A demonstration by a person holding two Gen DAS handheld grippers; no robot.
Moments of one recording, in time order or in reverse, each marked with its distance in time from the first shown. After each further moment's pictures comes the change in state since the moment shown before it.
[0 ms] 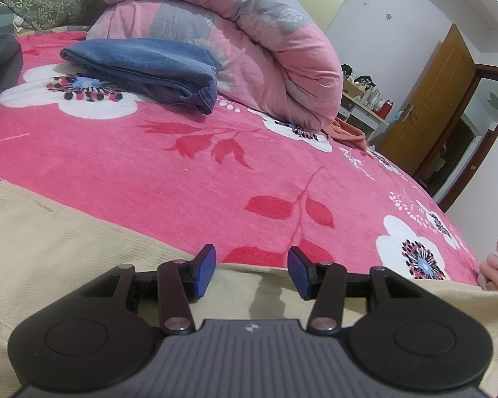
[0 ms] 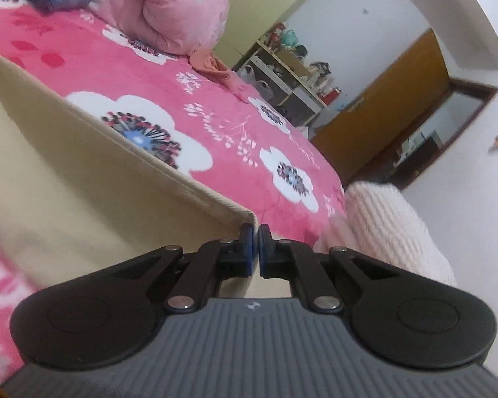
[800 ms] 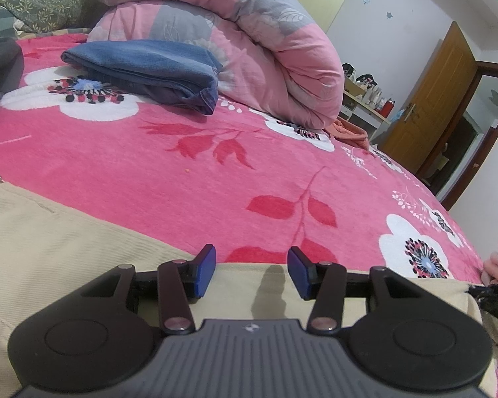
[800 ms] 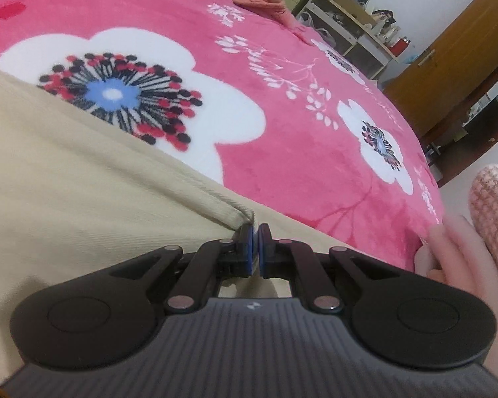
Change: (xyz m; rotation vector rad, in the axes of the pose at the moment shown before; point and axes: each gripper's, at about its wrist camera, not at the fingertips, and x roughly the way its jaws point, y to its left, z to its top) left arm -0.001 -0.001 0.000 0.009 -0.002 0.013; right arm 0.190 0.036 0.009 0.052 0.158 0.237
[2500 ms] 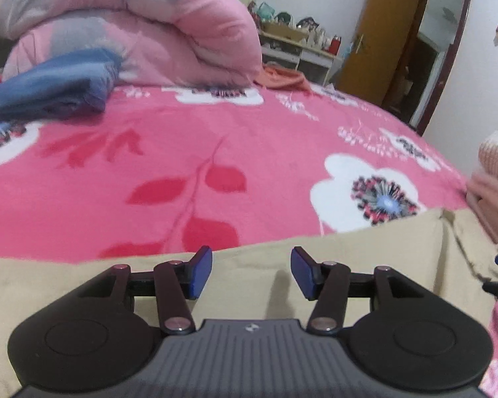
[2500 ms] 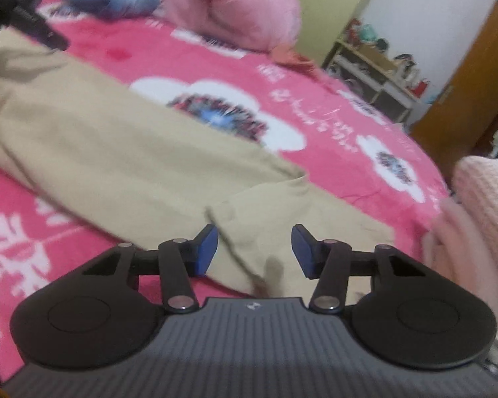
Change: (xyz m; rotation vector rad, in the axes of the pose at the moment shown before) left arm 0.030 -0.092 -0.005 0.282 0.135 -0.057; right arm -0.114 0.020 -0.079 -0.019 -0.203 0.163
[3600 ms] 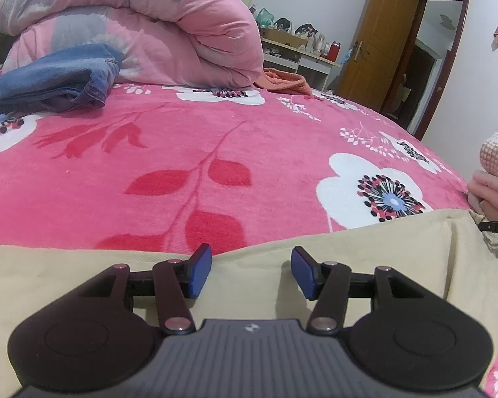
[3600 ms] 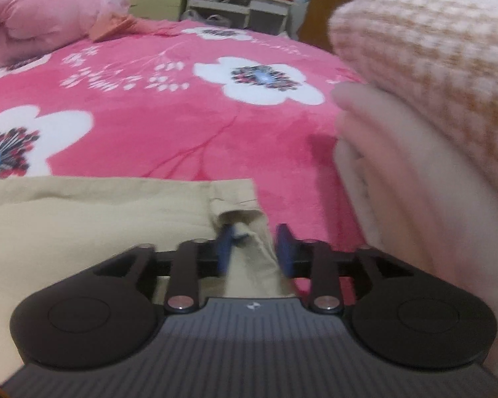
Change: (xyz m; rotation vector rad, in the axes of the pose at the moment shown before) left arm 0.008 0.008 -0.010 -0.003 -0.033 -0.018; right arm 0.095 -0.170 -0.039 0.544 0.141 -0.288
